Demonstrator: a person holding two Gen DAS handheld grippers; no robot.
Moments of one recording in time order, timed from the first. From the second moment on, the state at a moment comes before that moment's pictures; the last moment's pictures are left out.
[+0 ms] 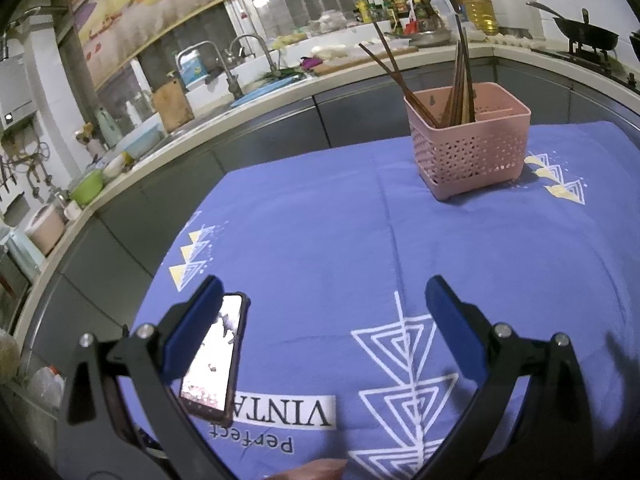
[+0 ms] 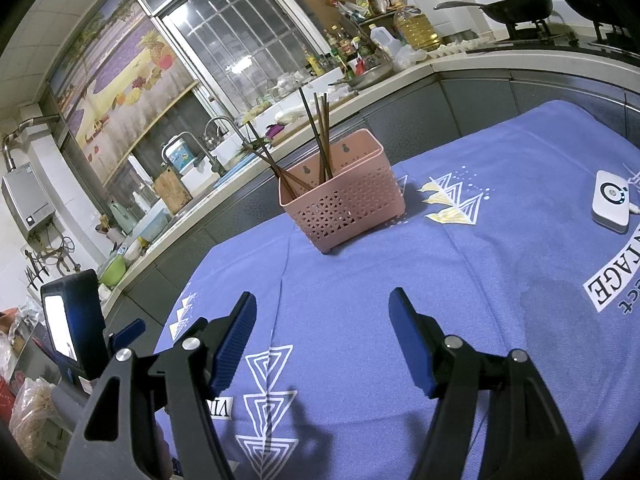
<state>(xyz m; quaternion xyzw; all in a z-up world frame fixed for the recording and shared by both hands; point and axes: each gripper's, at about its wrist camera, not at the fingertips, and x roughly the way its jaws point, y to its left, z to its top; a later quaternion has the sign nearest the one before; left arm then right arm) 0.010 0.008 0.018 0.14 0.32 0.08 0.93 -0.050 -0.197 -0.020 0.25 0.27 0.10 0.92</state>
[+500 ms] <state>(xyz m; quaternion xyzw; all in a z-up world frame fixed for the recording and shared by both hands) 0.015 0.009 0.013 0.14 0.35 0.08 0.92 -0.051 -0.196 -0.019 0.25 0.27 0.10 0.92</state>
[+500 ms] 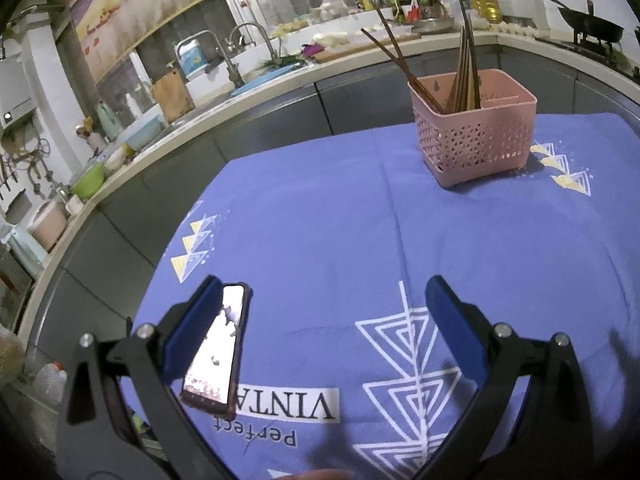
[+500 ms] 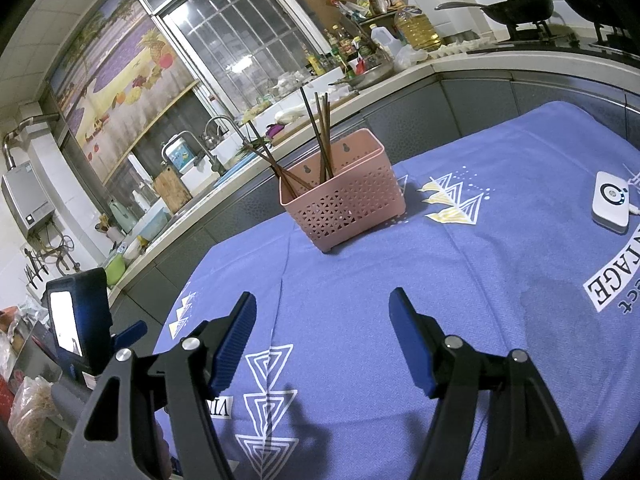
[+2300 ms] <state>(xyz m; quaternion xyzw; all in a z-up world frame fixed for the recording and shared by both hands) 0.016 0.011 0.004 0.14 0.36 0.09 0.92 -0.051 -0.196 -0.018 0.25 0.28 0.10 0.92</state>
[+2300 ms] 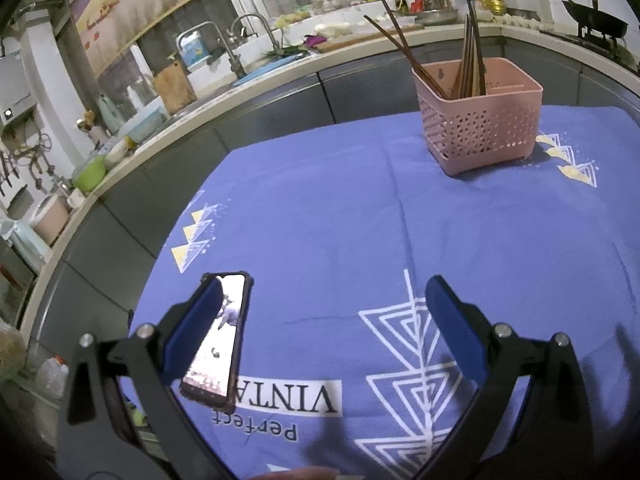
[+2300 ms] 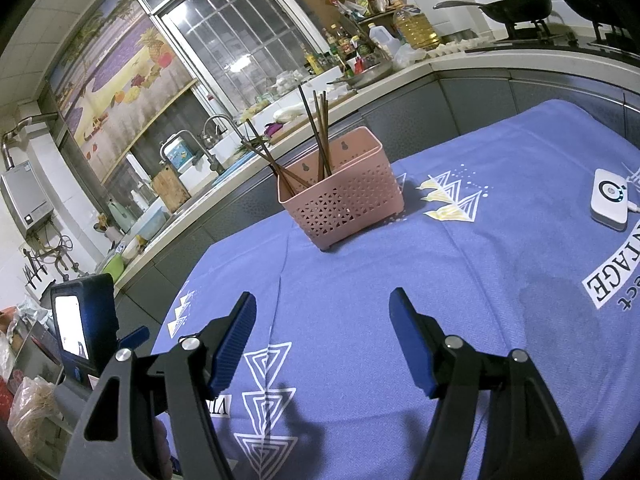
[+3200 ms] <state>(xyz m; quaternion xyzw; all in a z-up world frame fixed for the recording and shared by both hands) 0.014 0.000 -0.005 0.17 0.37 0.09 0.91 -0.054 -0.192 -0.026 0.25 0.27 0.10 0.92</state>
